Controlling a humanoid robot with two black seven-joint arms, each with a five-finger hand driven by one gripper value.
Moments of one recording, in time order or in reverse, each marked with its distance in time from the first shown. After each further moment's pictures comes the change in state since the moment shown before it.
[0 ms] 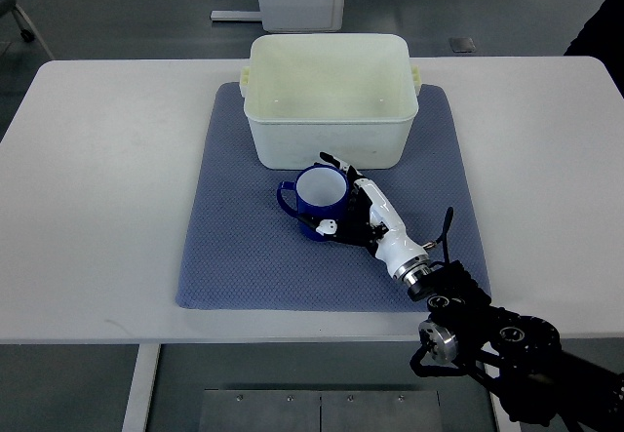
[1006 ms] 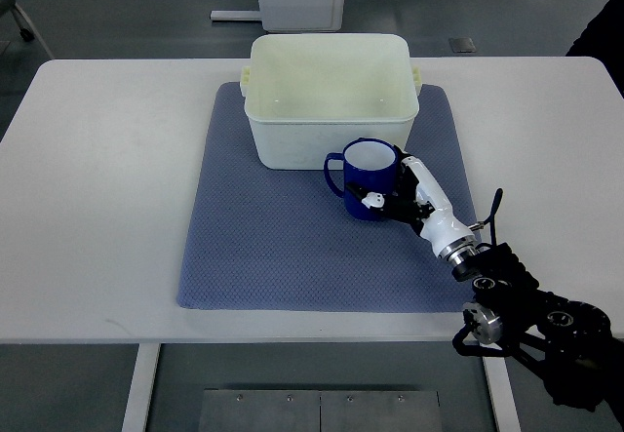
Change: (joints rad) left arm 0.000 0.000 0.001 0.000 0.000 0.000 0.000; right arm 0.014 -0.164 0.040 0.069 0.008 -0.013 0.000
